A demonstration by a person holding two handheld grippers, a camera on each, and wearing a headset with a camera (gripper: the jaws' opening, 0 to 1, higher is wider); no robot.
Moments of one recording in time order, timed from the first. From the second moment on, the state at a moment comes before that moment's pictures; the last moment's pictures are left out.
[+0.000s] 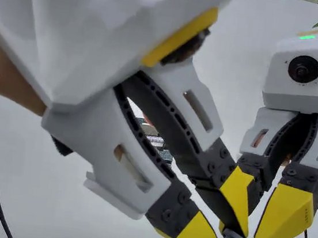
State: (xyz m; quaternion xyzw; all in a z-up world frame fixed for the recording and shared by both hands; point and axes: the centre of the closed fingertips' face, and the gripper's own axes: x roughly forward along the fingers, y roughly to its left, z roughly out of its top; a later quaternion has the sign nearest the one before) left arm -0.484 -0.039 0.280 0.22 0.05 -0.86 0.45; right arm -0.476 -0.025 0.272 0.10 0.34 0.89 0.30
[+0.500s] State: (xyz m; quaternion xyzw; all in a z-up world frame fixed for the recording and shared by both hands) left arm -0.485 -0.039 0.281 0.22 0.05 -0.86 0.45; right arm -0.477 -0.022 0.271 0.10 0.34 0.88 0.30
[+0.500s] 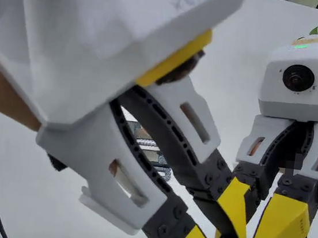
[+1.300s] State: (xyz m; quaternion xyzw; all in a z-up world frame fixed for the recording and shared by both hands) left arm -0.464 -0.024 0.271 0.21 0.07 -0.83 0.50; right arm -0.462 -0.020 0.256 0.07 0.36 0.86 0.34
